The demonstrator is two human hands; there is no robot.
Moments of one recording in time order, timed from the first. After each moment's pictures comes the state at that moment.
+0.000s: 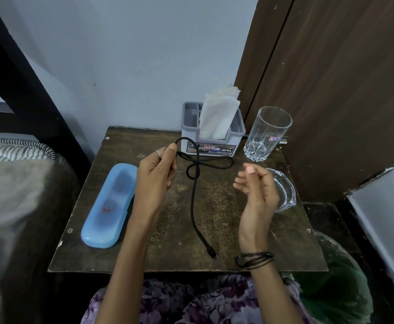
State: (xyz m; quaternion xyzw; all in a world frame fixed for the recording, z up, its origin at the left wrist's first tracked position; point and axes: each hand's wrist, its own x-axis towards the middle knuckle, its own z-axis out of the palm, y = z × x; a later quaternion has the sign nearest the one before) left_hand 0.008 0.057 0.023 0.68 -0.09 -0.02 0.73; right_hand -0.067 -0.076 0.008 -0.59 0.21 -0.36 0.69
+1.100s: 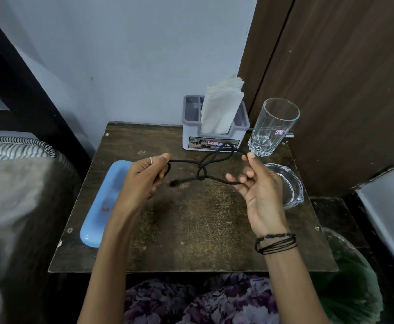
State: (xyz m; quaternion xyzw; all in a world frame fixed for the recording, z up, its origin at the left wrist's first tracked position) left_hand 0.021 0.080 0.010 0.72 -0.05 -0.13 0.68; right_hand -0.050 -0.095 0.020 -0.44 0.24 -0.19 0.85
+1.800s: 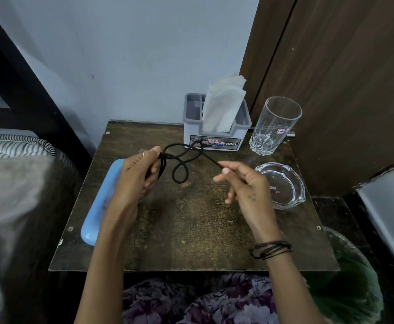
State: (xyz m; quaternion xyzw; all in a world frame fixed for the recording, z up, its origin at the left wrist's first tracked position) left_hand 0.022 0.088 0.015 0.69 -0.04 -0.13 0.71; right_hand -0.057 -0.095 0.002 -0.78 0.15 -0.13 0.59
